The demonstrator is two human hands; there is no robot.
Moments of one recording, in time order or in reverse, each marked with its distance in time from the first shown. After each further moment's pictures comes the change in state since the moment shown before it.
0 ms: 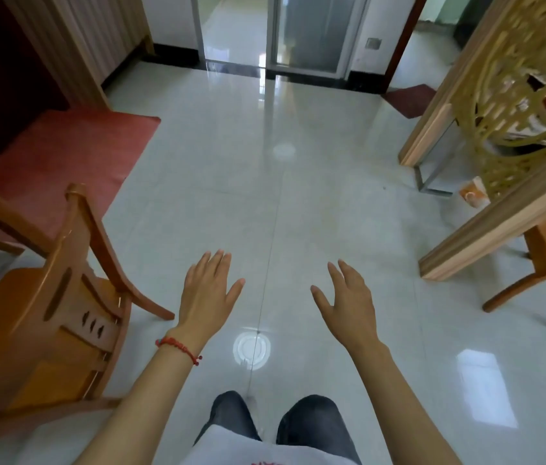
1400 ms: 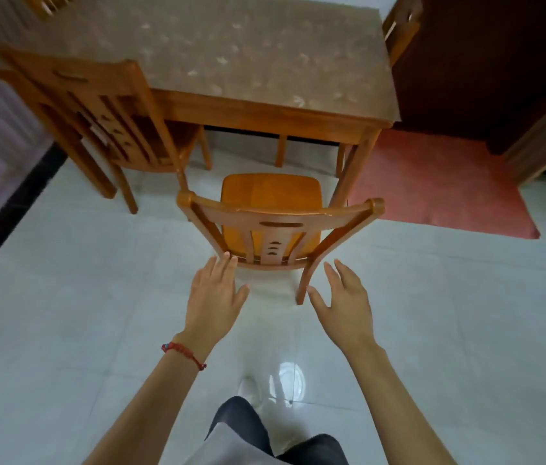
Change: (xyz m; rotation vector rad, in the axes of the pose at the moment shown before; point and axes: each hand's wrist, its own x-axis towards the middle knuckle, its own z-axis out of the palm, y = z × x) left_hand -0.052 -0.025 -0.007 -0.073 0.492 -1.463; right_hand 0.167 -0.237 0.107 -0.077 -0.641 -1.416
